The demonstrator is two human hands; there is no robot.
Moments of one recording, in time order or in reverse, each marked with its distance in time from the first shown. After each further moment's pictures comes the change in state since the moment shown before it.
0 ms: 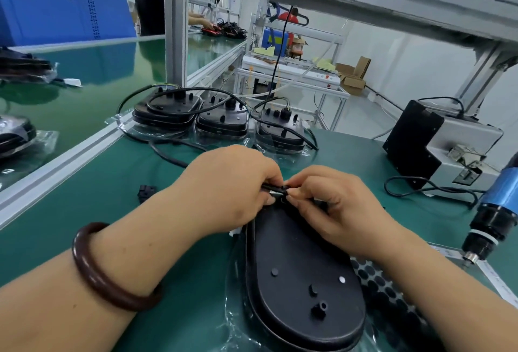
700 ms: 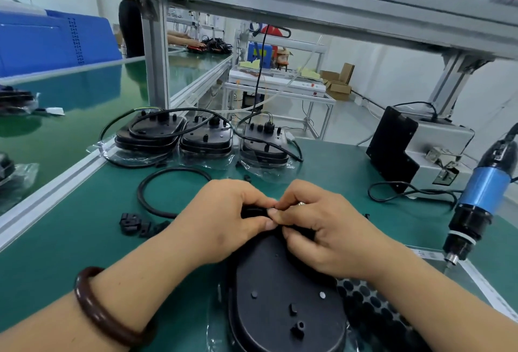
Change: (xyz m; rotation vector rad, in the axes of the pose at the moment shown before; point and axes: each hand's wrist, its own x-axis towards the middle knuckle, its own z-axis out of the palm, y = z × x) left_hand 0.000 0.010 0.018 -0.537 0.040 -0.075; right_hand -0.010 -0.006 -0.012 0.011 -0.126 0.095
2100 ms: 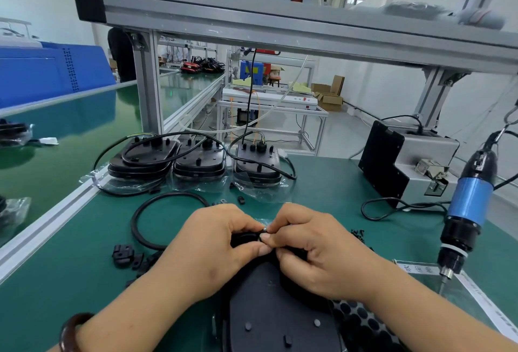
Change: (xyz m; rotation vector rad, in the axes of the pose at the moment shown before) left_hand -0.002 -0.003 0.001 0.018 0.055 0.034; right_hand 0.000 0.000 0.000 0.108 0.054 0.008
